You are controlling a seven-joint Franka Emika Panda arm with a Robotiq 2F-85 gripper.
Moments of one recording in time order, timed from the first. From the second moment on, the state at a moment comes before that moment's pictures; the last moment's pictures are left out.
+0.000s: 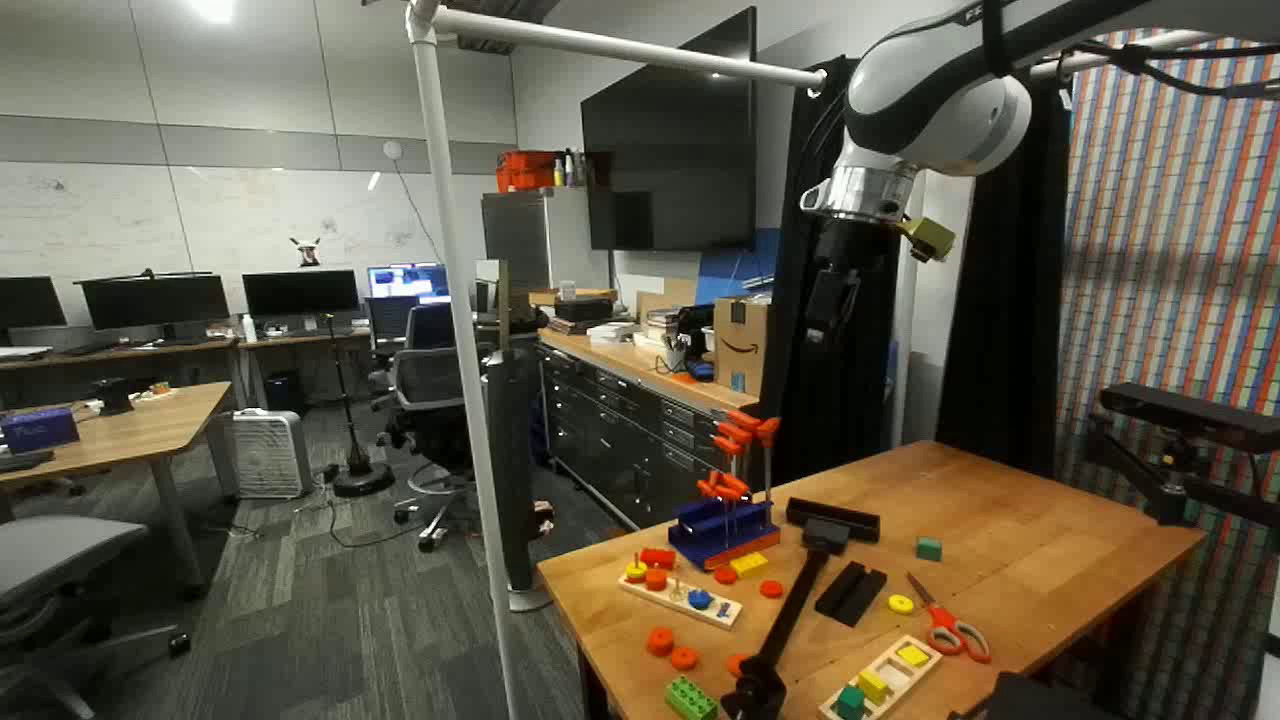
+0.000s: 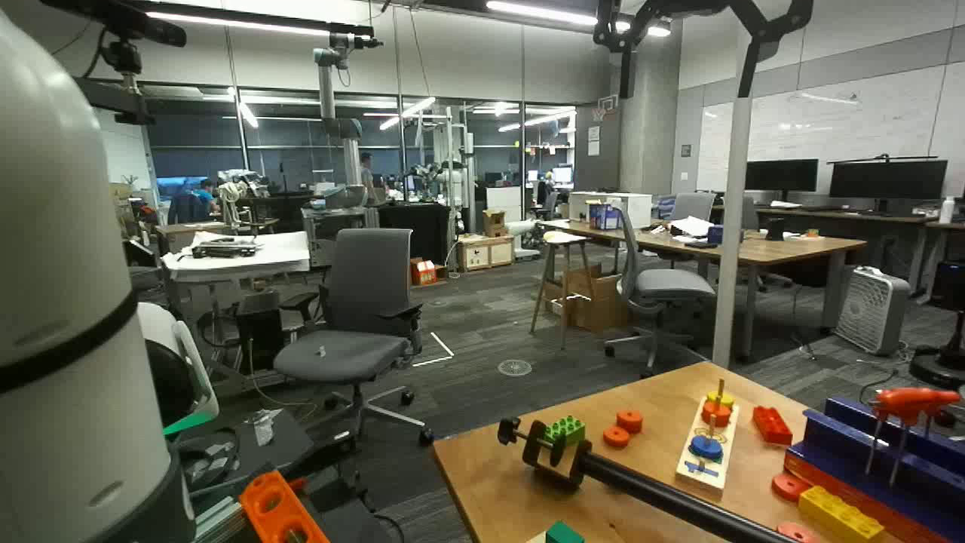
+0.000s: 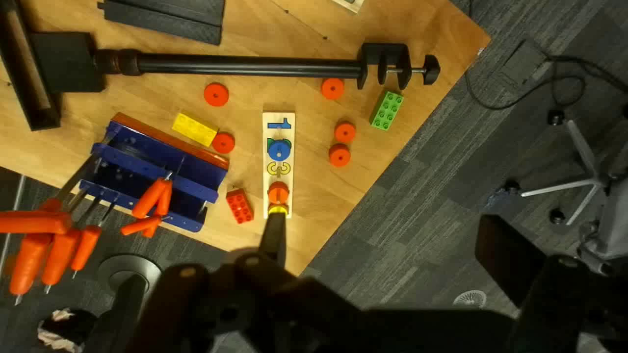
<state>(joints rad) 0.02 -0.46 -0.37 -2.27 0.02 1.97 -0.61</state>
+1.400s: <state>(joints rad) -0.02 -0.02 -0.30 -2.31 0.01 2.39 -0.79</state>
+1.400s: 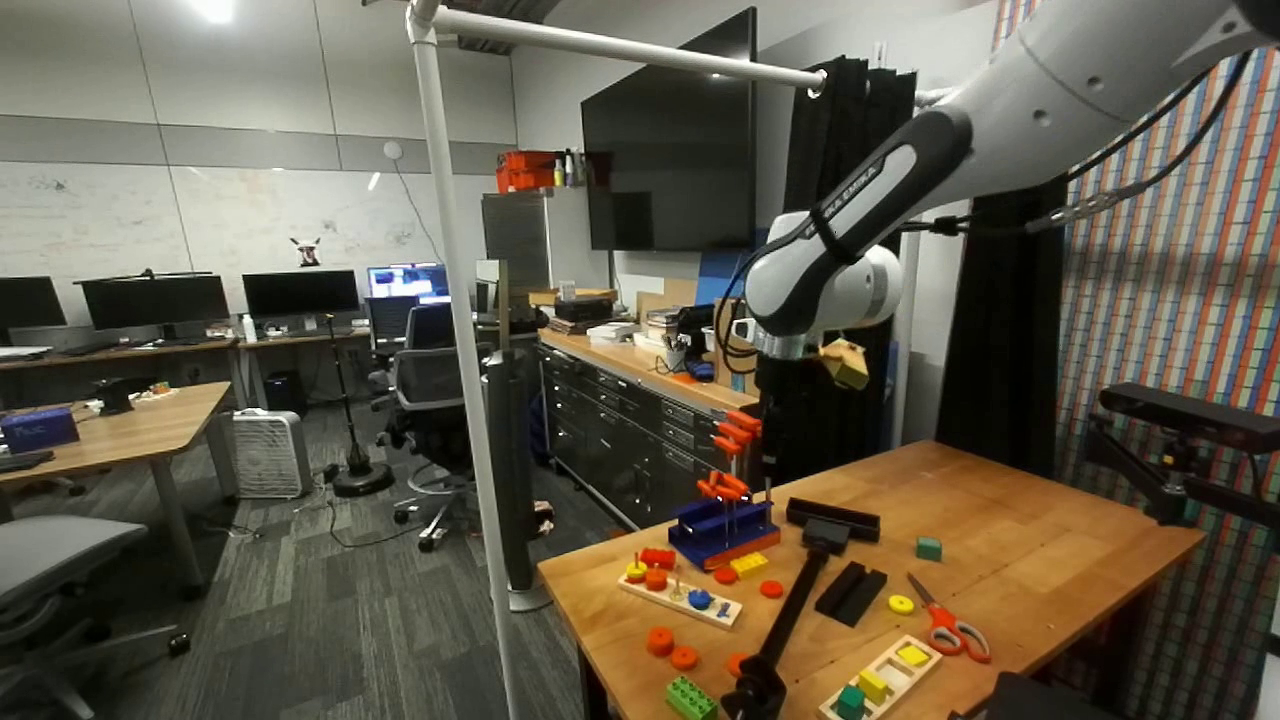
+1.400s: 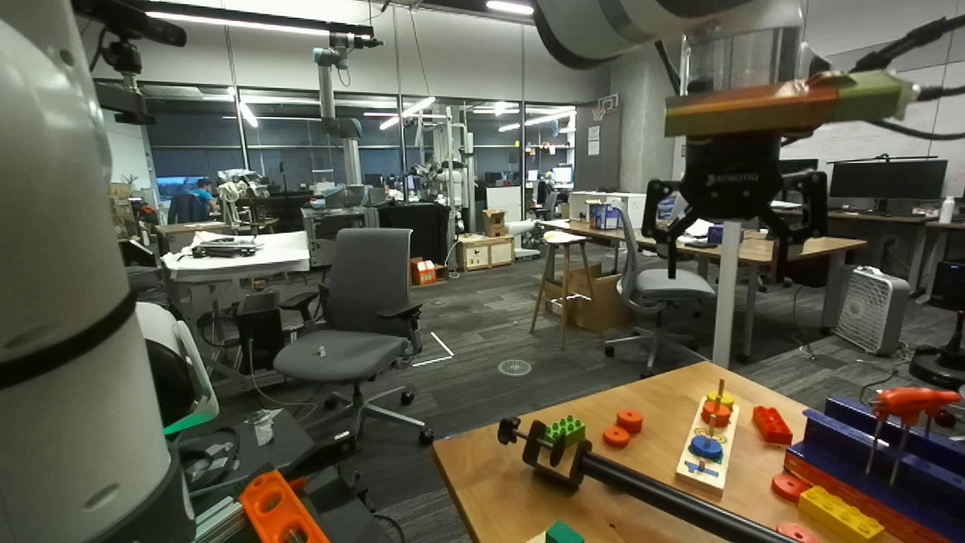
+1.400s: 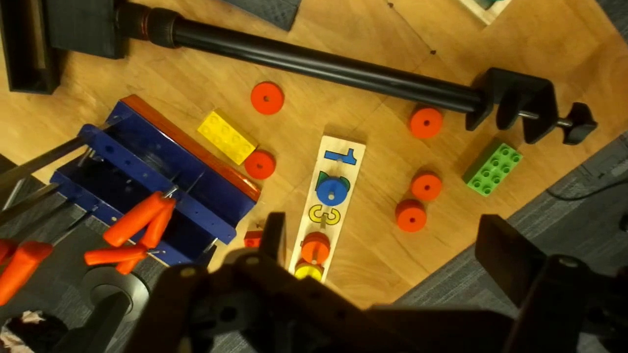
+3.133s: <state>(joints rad) -0.21 0.64 0.02 -1.83 0.02 2.46 -0.68</state>
